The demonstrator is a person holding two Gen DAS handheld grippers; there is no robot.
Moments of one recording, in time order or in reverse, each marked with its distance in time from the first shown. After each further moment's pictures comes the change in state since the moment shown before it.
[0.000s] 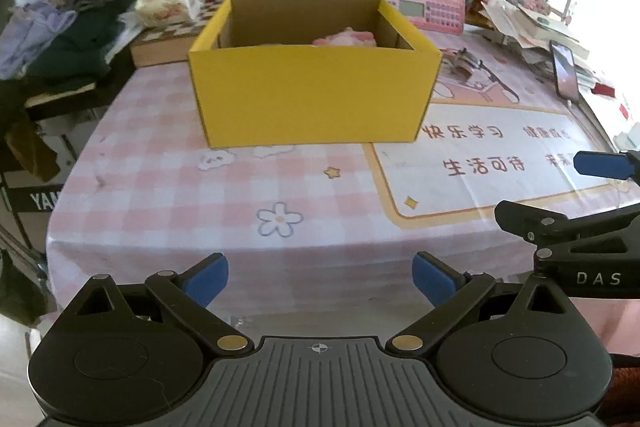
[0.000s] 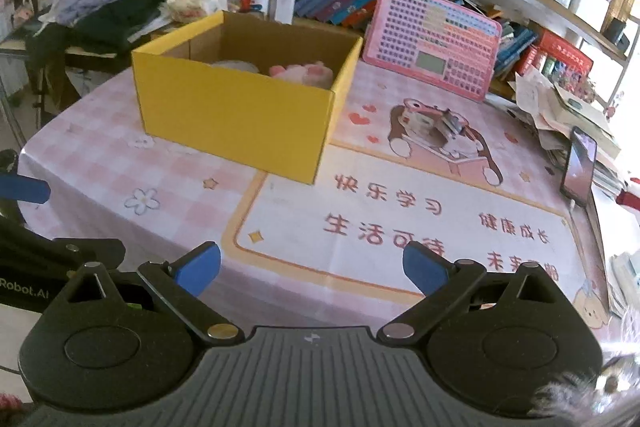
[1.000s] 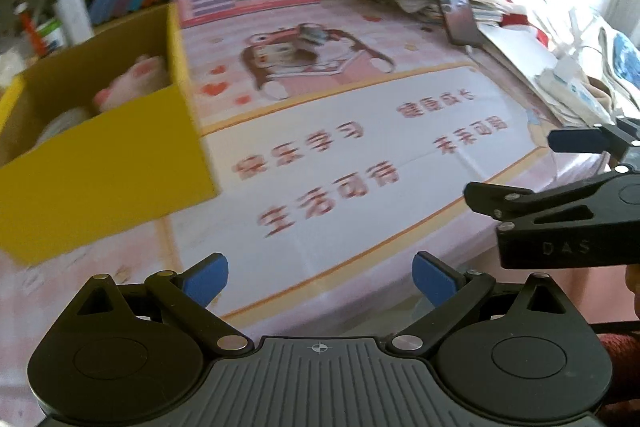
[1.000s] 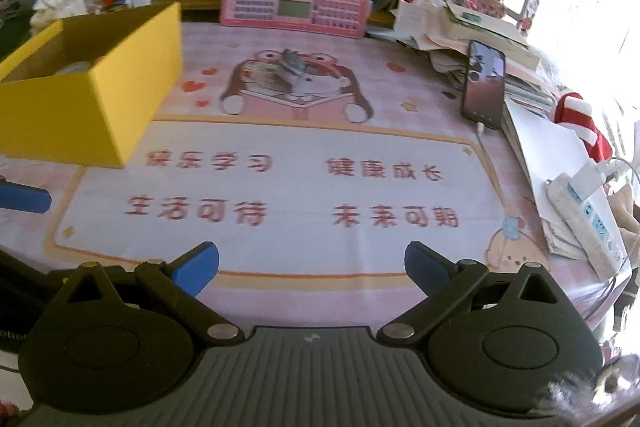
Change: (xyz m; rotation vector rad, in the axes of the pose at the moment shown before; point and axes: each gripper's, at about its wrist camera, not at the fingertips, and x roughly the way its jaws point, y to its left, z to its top) left arm 0.078 -0.154 0.062 0.279 0.060 -0.203; right arm 0.032 -0.156 -0.026 0.215 0.095 -0.169
